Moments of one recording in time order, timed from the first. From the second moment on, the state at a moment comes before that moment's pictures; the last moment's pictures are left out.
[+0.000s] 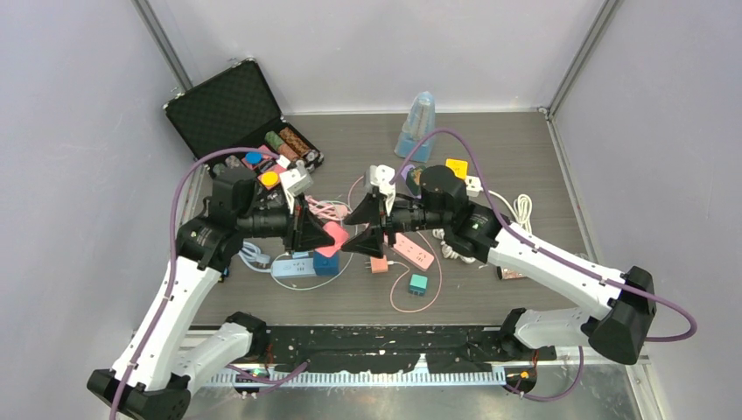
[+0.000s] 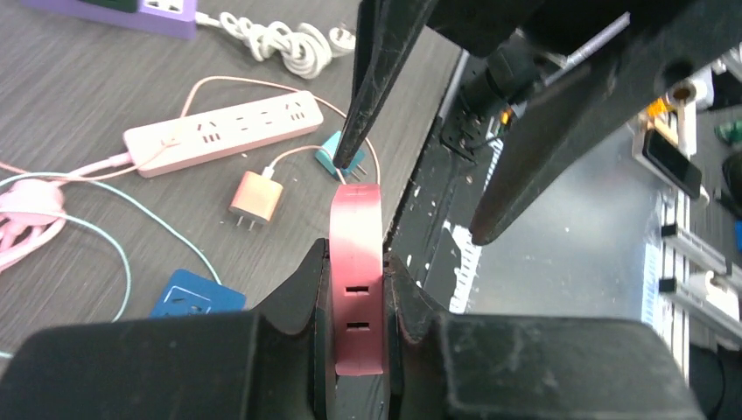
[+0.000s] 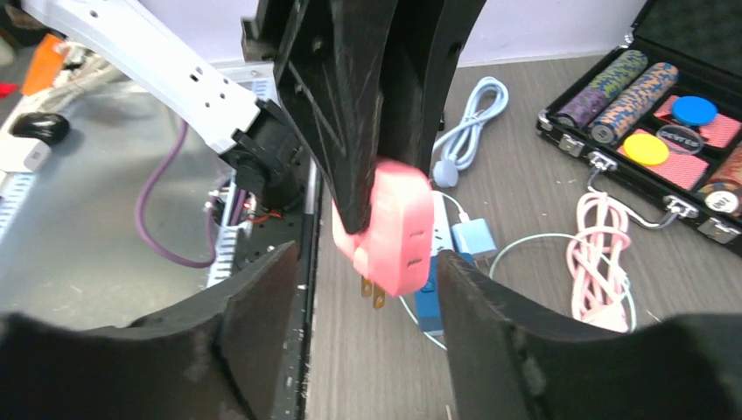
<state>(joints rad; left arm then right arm) -0.35 0.91 1.10 -0.76 0.87 0.01 0.91 1.24 1.08 0.00 -0.64 -0.03</state>
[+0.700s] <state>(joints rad) -0.47 0.87 1.10 -0.81 0.93 0.12 0.91 1.31 1.20 -0.15 -0.76 0.04</state>
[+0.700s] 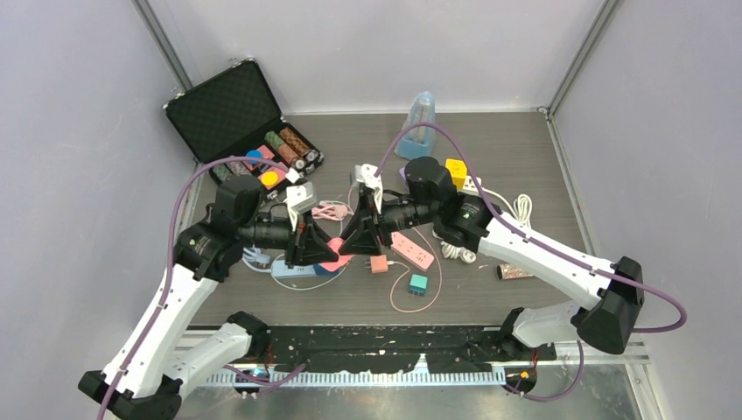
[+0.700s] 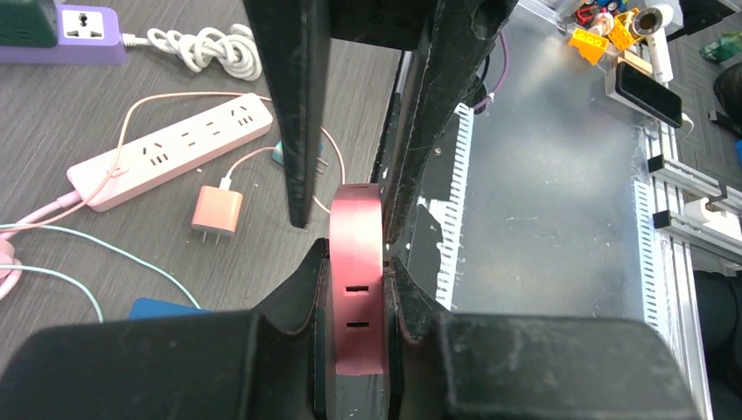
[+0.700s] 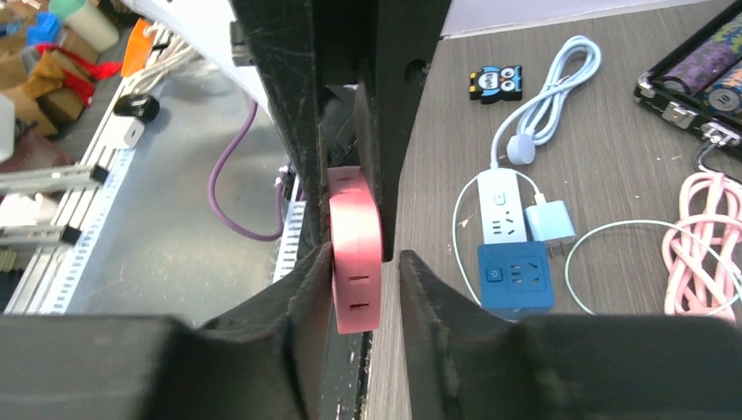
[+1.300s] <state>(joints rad) -0.47 0.73 1.01 -0.66 0.85 -0.09 0.92 1.23 1.10 0.04 -0.73 0.15</state>
